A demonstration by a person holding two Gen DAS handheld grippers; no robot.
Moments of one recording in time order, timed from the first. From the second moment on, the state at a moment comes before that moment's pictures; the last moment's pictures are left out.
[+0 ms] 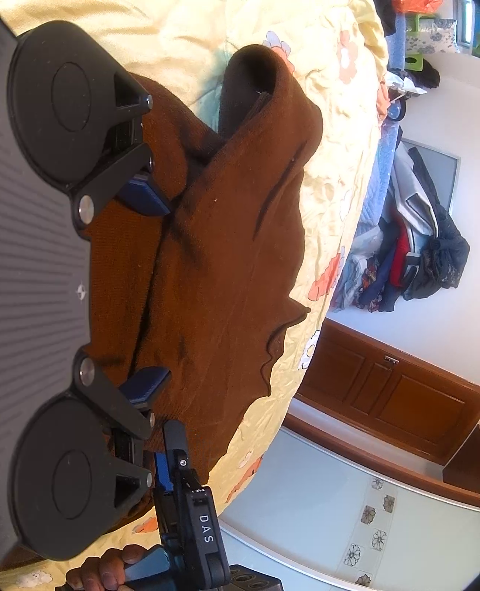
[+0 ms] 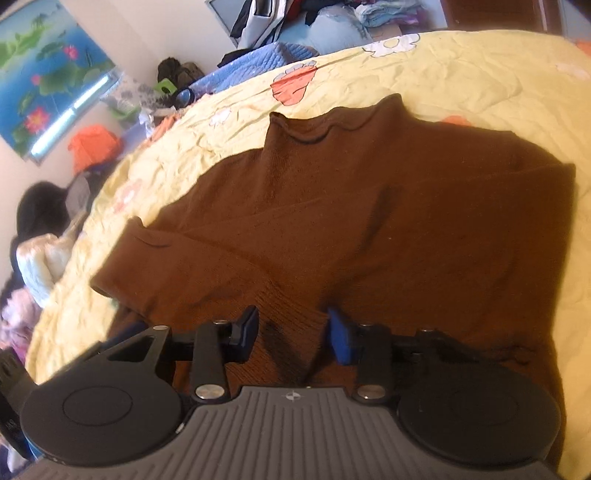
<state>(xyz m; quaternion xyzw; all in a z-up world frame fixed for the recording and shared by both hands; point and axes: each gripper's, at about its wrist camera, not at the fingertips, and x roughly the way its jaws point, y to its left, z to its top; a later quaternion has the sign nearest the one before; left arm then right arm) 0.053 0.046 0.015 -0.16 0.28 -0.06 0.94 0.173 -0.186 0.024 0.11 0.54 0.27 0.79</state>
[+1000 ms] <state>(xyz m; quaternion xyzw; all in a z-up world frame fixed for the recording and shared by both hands) 0.105 0.129 0.055 -0.23 0.29 0.04 0.93 0.243 -0.315 0.051 0.15 0.48 0.15 0.85</state>
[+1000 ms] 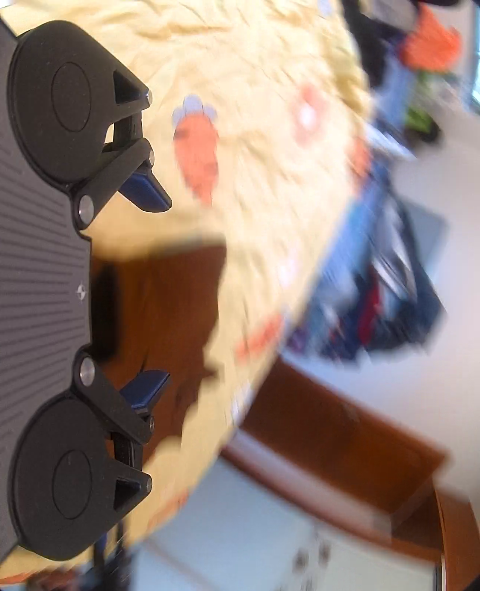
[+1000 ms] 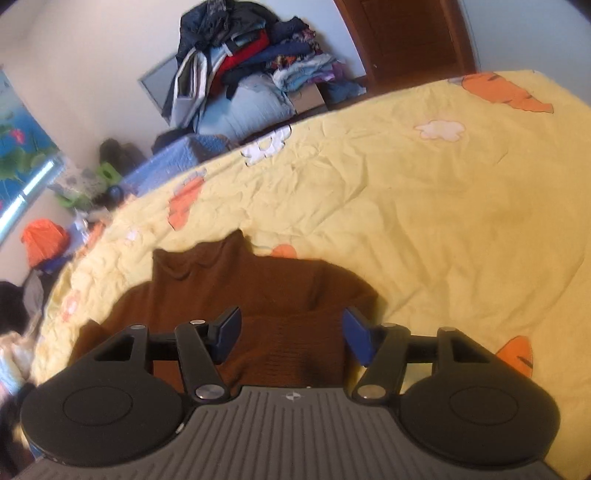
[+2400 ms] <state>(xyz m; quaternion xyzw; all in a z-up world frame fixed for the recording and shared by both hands) 0.126 0.032 0.039 0.02 0.30 -0.04 0.95 0.176 -0.225 0.033 -0.02 0.41 0.18 0.90</state>
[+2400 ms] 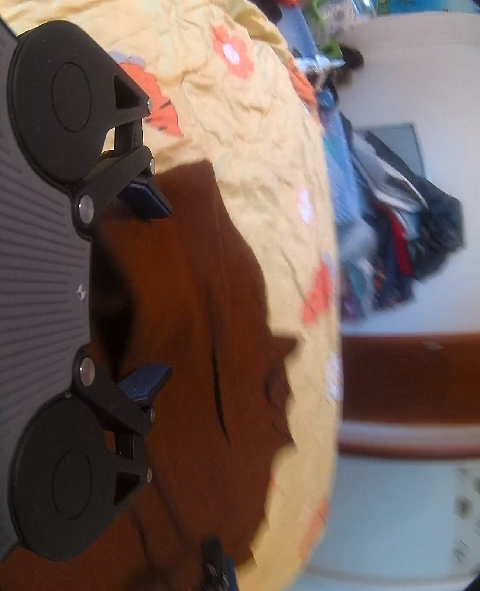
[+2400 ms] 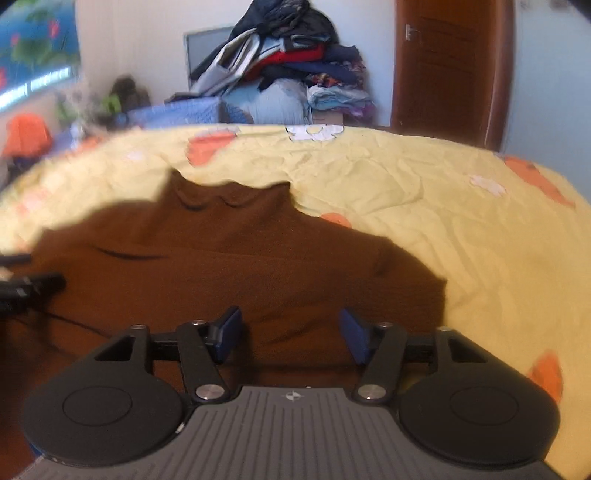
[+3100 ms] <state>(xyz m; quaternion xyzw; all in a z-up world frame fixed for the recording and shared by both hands) 0.104 -0.001 0.013 0.02 0.35 -0.03 0.94 0.129 -0.208 0.012 -0.02 0.42 0.15 0.90</state>
